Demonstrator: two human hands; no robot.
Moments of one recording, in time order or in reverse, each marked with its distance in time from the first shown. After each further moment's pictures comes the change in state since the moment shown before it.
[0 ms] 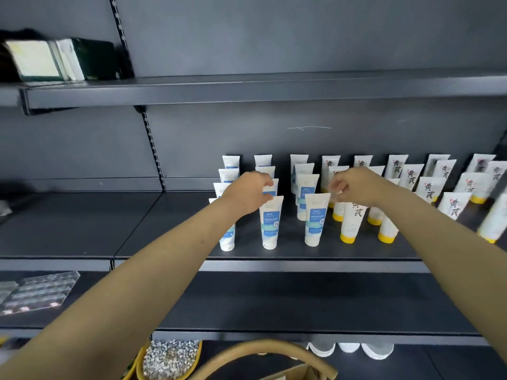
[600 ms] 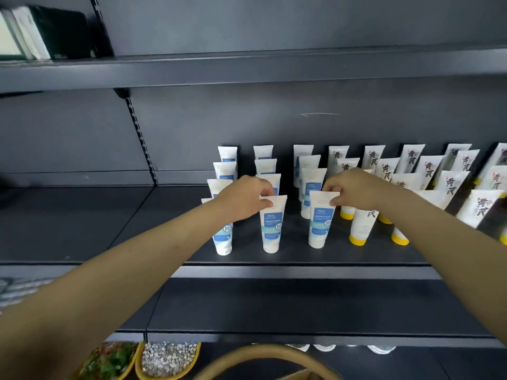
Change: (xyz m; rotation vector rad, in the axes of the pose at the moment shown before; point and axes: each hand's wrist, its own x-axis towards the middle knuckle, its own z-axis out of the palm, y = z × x) left_hand 0.025 -0.029 0.022 -0.029 -0.126 0.086; right_hand 0.042 0.004 0.029 -0.138 -0.111 -0.067
